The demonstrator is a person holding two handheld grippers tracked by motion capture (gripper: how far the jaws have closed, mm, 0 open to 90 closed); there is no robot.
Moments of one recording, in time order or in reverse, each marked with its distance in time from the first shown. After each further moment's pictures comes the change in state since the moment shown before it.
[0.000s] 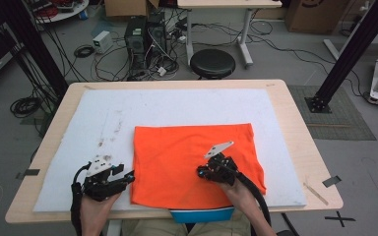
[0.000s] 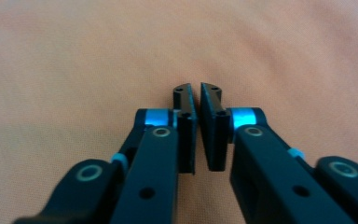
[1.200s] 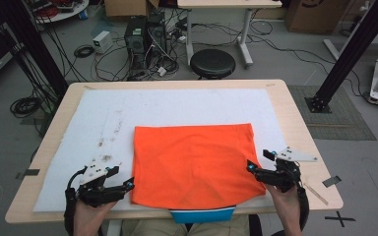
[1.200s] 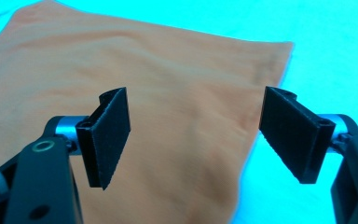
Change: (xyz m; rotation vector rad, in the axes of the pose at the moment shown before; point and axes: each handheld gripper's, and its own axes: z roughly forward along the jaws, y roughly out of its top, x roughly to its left) left arm -0.005 -0.003 -0.018 -0.034 -0.054 0.049; right arm -0.055 -0.100 -0.110 -0.401 -0.302 0.264
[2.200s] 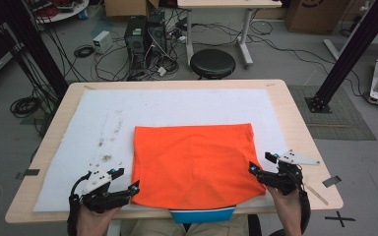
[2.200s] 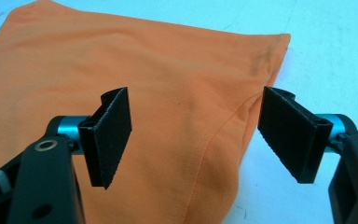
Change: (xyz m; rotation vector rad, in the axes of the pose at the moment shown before) left arm -0.020 -0.004 -0.003 -0.071 -0.019 0.055; right arm 0.001 -0.007 -0.002 0.001 -0.012 0.024
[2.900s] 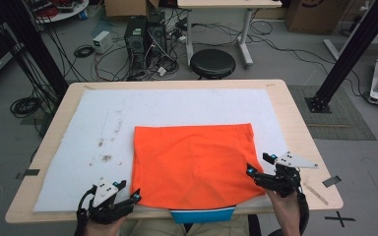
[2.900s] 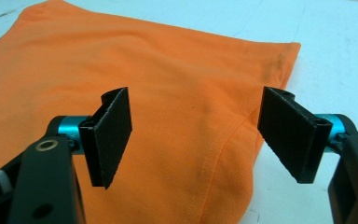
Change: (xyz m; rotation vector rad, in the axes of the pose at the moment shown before) left arm -0.024 -0.031 0.004 0.058 0.134 -0.050; right arm 0.011 0.001 -0.003 -0.018 0.007 -0.039
